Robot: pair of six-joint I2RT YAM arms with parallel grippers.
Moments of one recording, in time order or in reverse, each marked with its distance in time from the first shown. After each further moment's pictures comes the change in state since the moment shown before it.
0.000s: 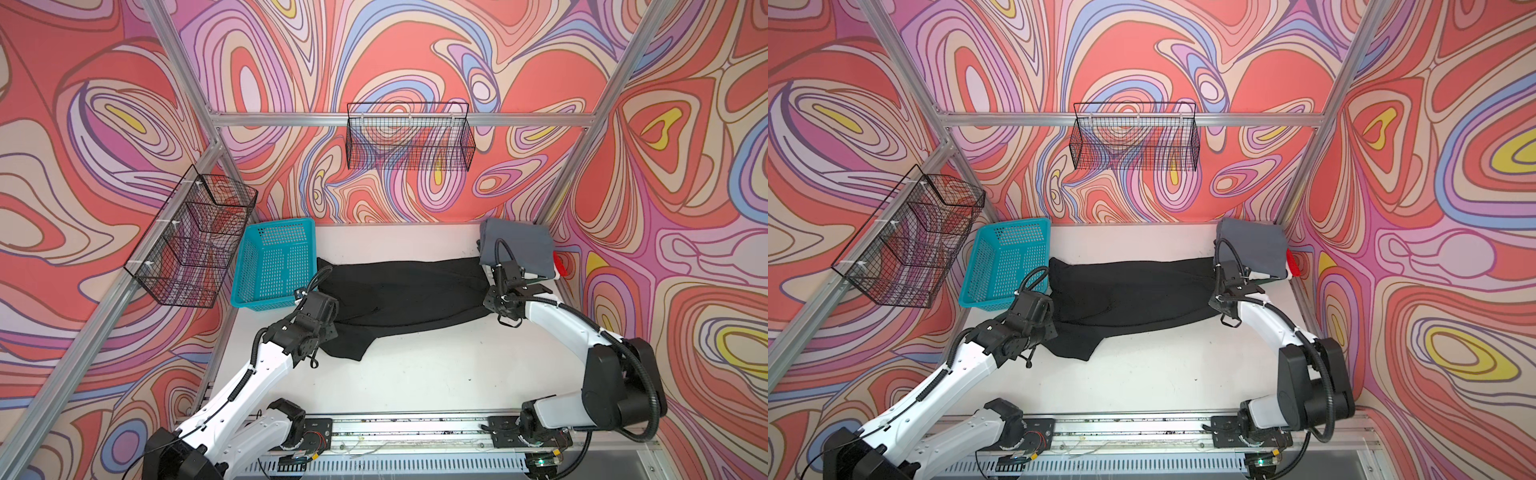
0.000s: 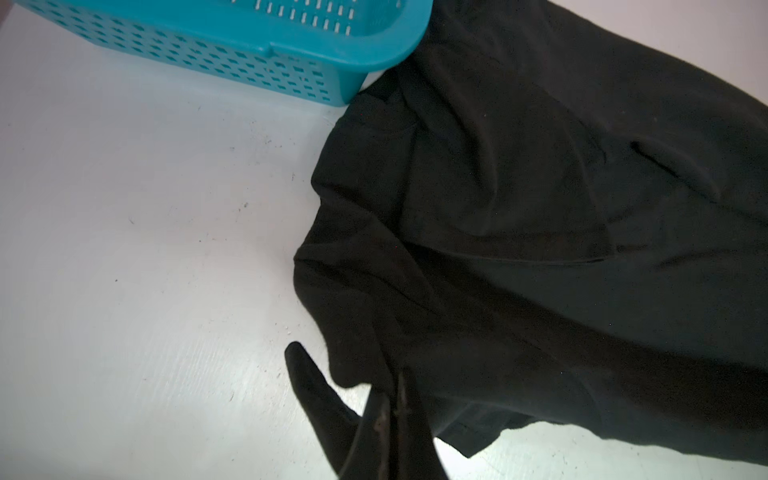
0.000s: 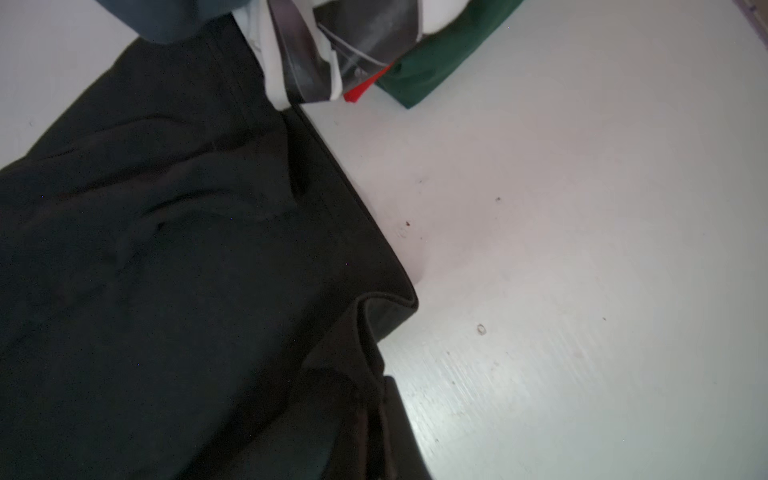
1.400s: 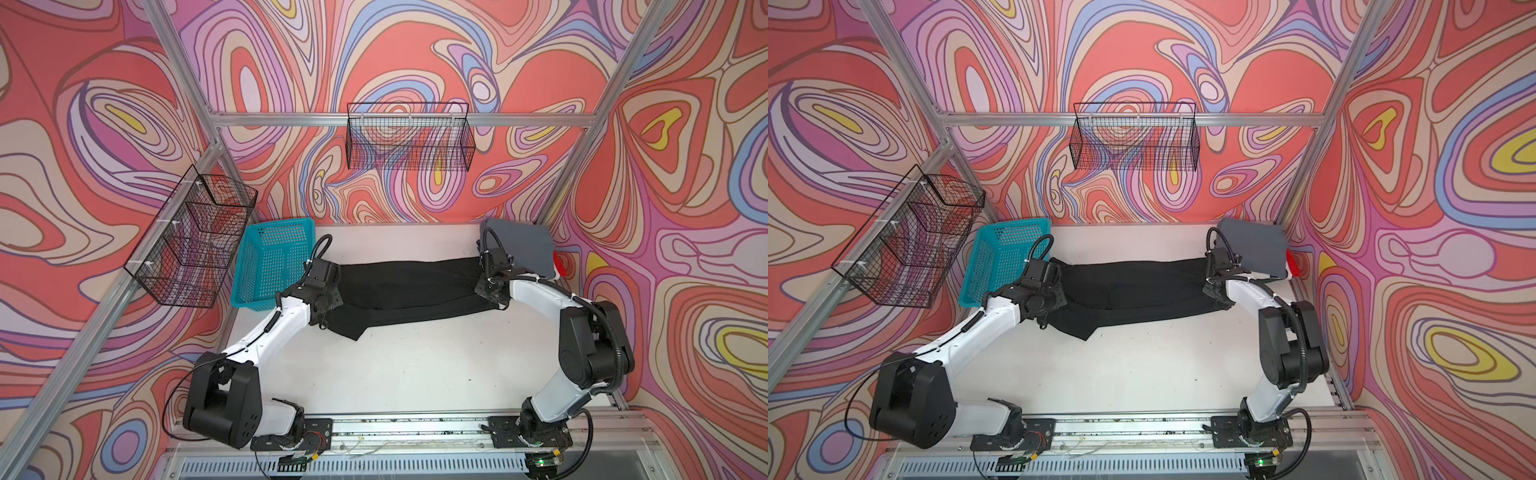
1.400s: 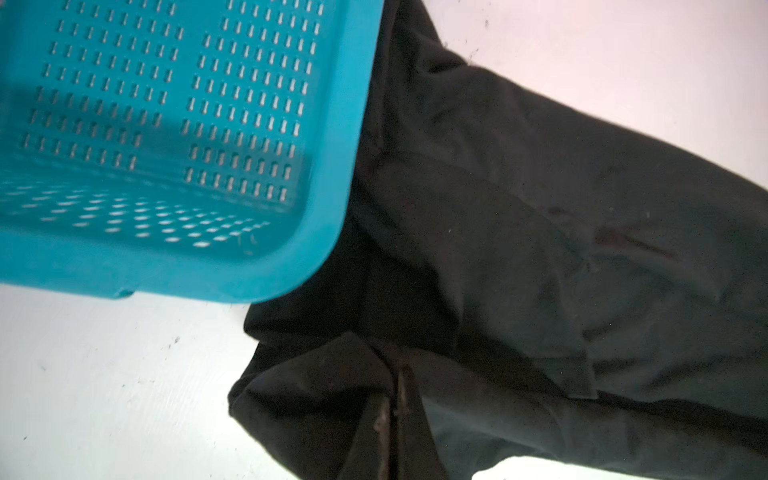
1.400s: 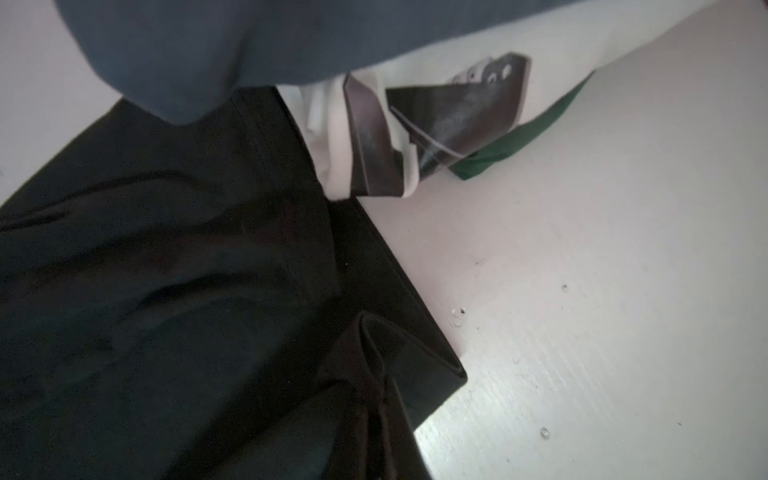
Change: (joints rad) left arm 0.141 0.399 0.217 0.209 0.077 0.138; right arm 0.000 0.235 0.166 0.043 0.032 -0.022
